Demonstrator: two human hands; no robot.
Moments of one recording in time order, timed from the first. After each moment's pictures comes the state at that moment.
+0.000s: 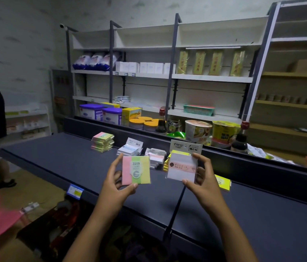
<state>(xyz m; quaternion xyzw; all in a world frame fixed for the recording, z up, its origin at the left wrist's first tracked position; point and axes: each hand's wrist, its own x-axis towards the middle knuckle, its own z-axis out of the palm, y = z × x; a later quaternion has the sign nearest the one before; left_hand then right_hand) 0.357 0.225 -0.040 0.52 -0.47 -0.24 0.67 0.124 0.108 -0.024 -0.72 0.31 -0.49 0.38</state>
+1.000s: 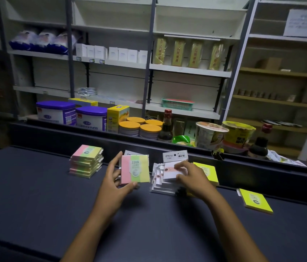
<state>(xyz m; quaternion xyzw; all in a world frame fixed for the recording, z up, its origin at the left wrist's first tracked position) 0.536 0.047 -0.054 0.45 -0.51 -0.34 0.64 0.299 -0.045 -0.018 -0.75 0.57 -0.29 0.18</state>
